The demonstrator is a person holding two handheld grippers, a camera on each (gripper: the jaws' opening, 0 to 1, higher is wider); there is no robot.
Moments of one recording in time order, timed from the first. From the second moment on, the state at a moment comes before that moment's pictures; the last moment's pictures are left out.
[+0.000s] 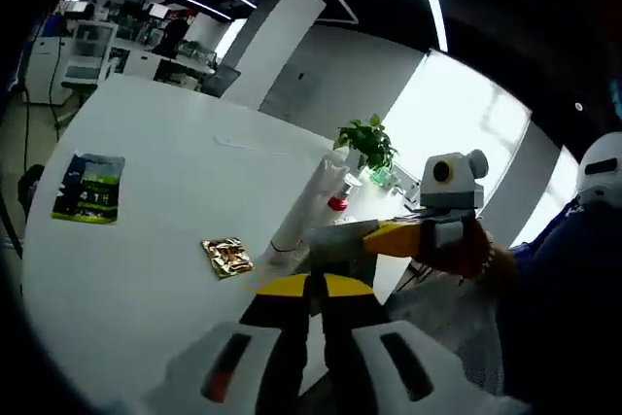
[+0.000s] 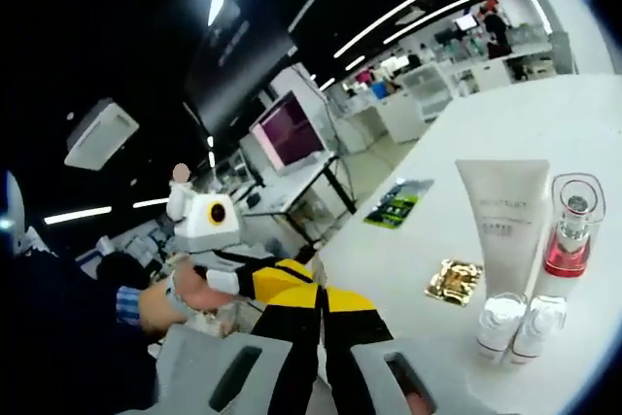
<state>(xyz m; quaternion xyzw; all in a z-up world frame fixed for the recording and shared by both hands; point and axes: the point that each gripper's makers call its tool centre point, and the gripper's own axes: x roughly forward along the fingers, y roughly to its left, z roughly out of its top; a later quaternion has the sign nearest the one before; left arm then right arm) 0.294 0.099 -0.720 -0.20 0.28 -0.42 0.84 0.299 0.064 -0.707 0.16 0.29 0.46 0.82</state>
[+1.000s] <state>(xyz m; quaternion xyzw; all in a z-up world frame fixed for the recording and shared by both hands) 0.302 0.081 -0.773 -0.27 0.45 -0.38 0.76 0.309 0.046 -0.735 0.10 0.32 0.40 0.85</state>
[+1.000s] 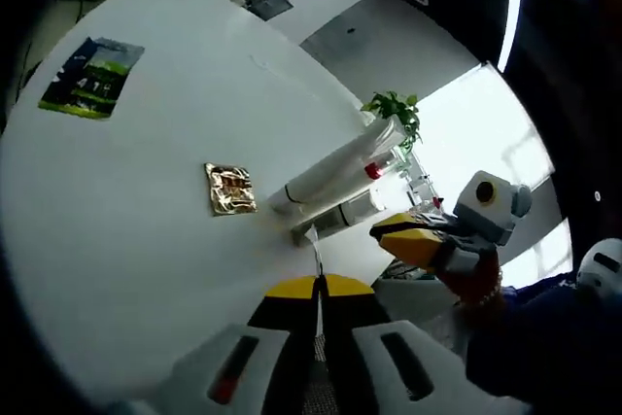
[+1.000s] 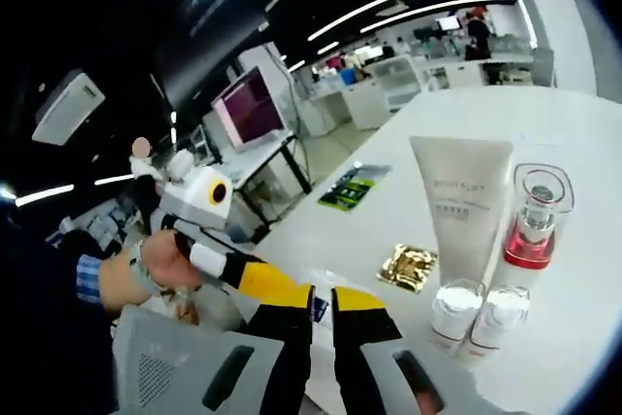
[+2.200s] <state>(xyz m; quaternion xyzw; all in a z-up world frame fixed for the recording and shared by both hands) 0.303 0.083 -0.847 -0.19 0.54 -0.33 0.75 0.304 0.050 -0.725 0.08 0.31 0.42 0.85</state>
